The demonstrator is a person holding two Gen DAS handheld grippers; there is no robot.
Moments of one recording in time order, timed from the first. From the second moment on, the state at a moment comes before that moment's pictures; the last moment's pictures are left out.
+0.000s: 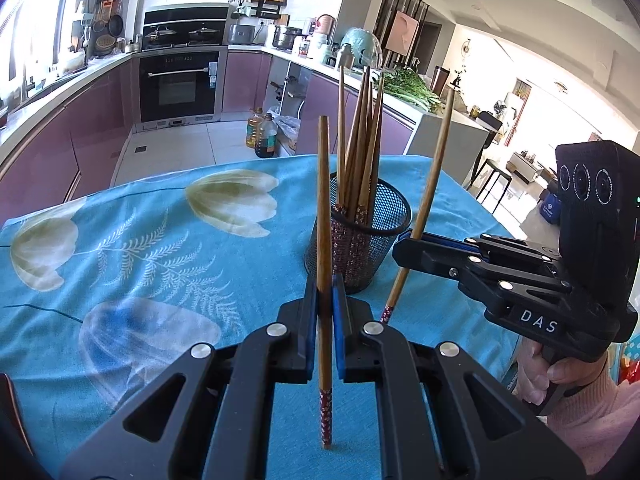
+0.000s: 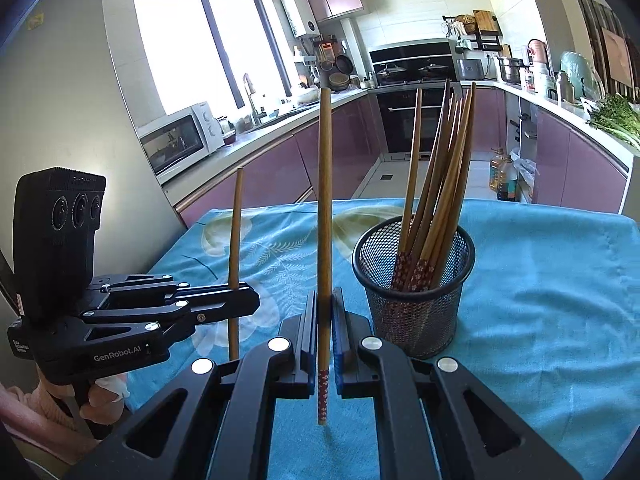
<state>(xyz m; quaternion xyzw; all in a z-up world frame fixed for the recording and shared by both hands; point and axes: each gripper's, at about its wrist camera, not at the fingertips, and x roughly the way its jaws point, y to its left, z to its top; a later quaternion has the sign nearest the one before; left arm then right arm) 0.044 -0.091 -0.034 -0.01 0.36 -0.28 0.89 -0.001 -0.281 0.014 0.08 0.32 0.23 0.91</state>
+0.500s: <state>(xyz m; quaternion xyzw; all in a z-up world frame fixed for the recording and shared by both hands) 0.042 -0.088 -0.014 -0.01 0.34 -0.29 0.89 0.000 -0.287 0.028 0.08 0.30 0.23 0.92</state>
